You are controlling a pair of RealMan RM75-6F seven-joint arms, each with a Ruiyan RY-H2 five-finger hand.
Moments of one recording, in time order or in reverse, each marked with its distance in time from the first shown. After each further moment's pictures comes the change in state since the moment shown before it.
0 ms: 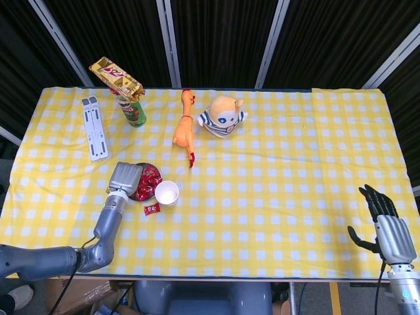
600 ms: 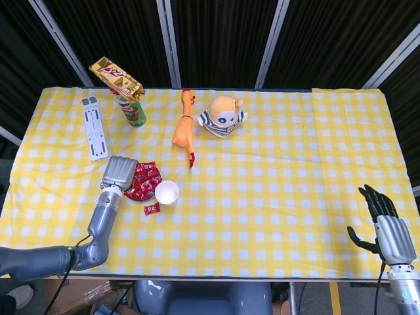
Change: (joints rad) left arm 0.022 0.052 -0.015 -0.032 0.057 0.031 -0.043; right arm -0.002 -0.001 0.000 -0.001 -0.004 0.005 0.001
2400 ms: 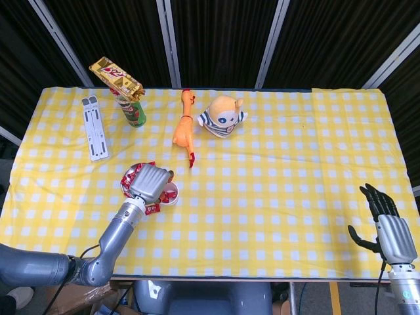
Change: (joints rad) left arm -0.096 0.089 -0.001 -0.353 0.059 0.053 0.039; right arm 0.000 0.002 0.004 0.000 -0.003 0.006 0.006
